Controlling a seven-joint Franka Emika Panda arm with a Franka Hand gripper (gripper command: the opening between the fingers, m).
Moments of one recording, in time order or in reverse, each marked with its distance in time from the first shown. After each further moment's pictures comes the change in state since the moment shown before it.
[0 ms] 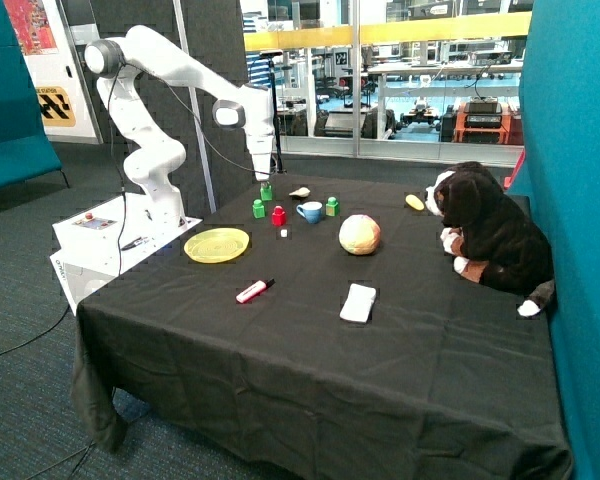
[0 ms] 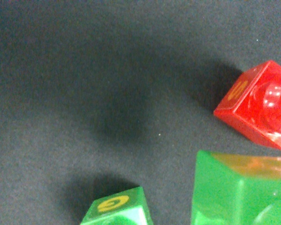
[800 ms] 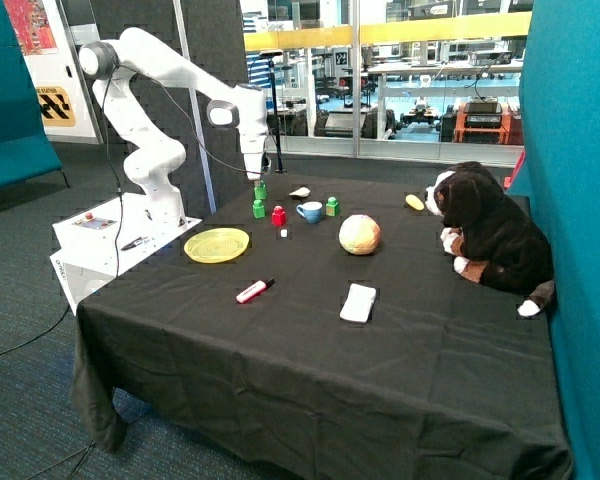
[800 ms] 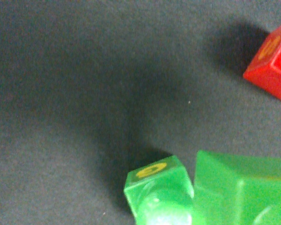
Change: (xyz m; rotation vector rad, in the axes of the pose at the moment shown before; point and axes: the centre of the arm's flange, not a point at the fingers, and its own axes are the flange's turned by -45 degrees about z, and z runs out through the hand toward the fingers) arm -0.020 -0.021 0.002 0.002 0.000 0.079
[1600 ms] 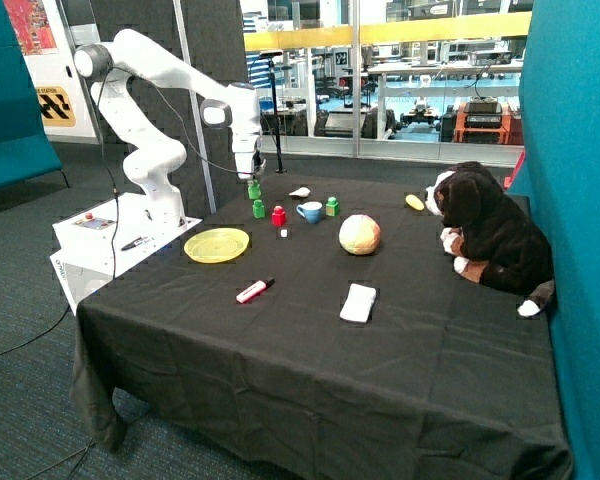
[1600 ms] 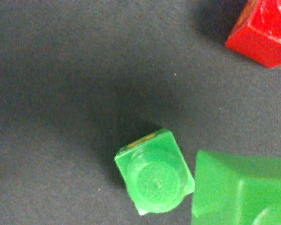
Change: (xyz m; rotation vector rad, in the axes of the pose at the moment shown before) arm -0.017 0.003 -0.004 -0.003 0.002 0.061
